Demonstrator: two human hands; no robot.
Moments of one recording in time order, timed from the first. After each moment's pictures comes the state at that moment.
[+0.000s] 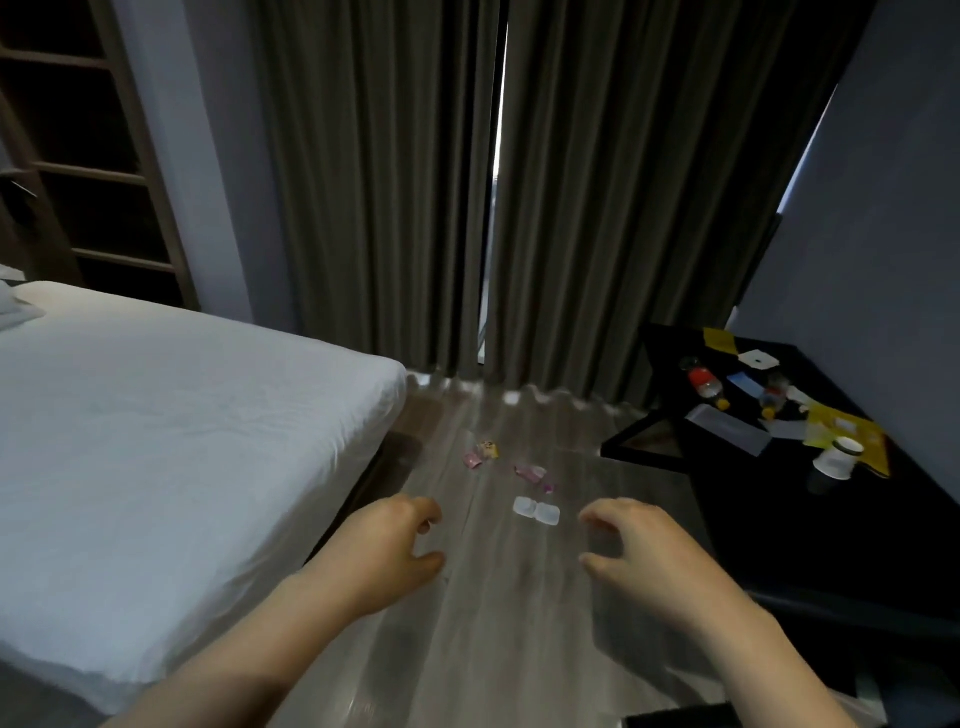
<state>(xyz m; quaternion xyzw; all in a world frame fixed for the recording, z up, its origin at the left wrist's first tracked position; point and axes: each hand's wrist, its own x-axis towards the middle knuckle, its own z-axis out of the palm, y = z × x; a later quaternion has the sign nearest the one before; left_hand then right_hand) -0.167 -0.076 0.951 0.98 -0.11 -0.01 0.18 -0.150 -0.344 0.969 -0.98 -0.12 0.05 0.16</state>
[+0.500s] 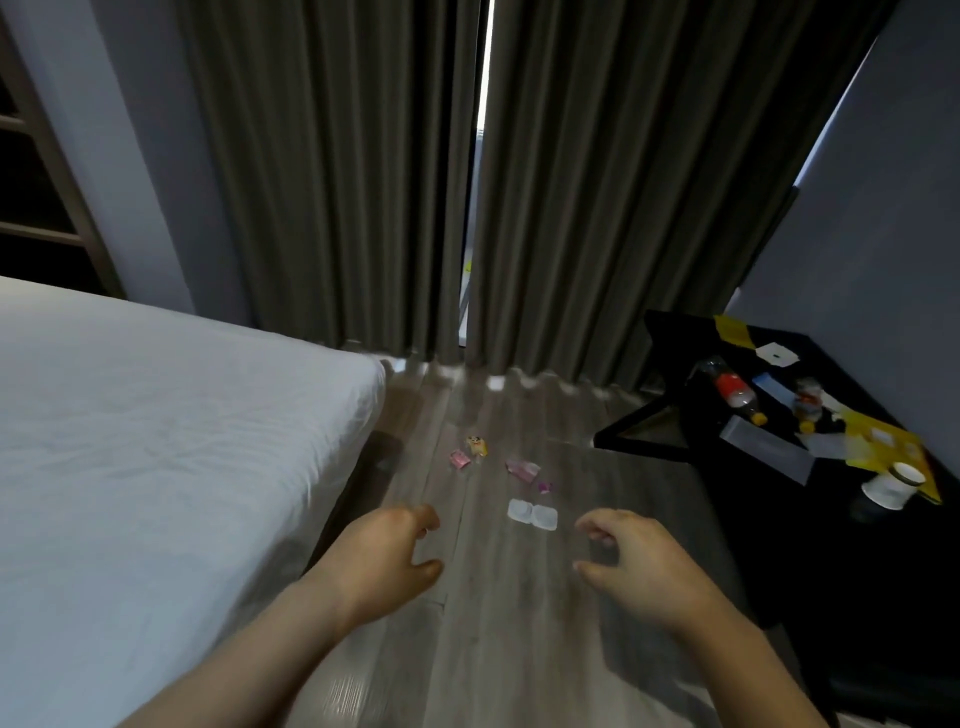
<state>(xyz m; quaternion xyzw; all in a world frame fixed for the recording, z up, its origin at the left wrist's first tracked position) 0.057 0.014 0.920 0.97 -0.14 -0.07 0.20 0.052 -0.256 0.942 -0.97 -0.05 0.11 0.19</state>
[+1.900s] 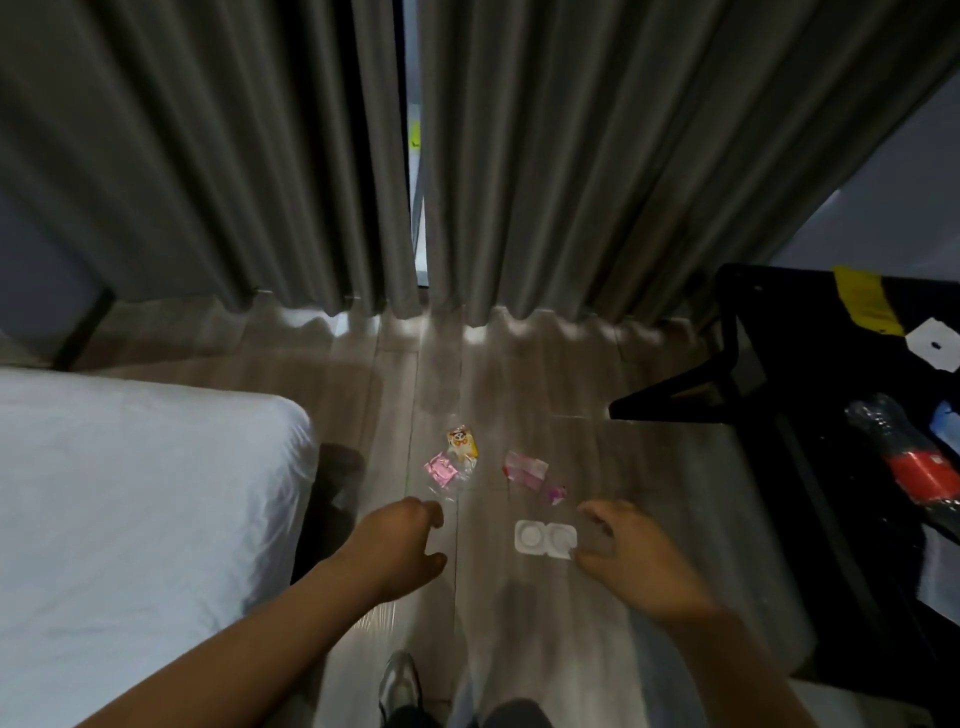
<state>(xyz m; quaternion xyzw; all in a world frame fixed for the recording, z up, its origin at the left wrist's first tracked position) 0.696 0.004 0.786 0.93 -0.16 -0.30 0.16 0.647 -0.249 0.811 -0.95 0.08 0.17 0.26</state>
